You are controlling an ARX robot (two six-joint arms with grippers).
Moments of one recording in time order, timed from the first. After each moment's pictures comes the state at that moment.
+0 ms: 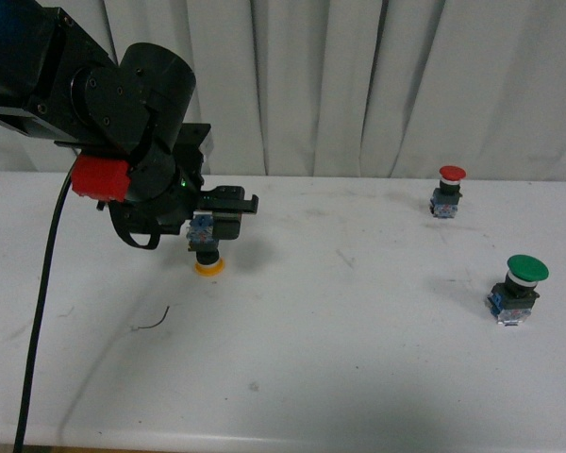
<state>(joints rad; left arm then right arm) -0.23 2.28 1.53 -0.16 -0.07 -0.10 0.00 0.00 0.01 0.00 0.00 0.00</state>
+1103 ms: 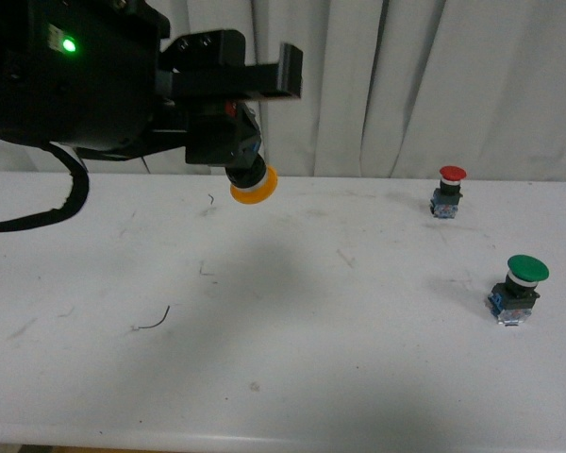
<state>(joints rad) -0.42 1.48 0.87 0.15 0.00 -0.15 0.00 0.00 0.01 0.00 0.00 0.00</state>
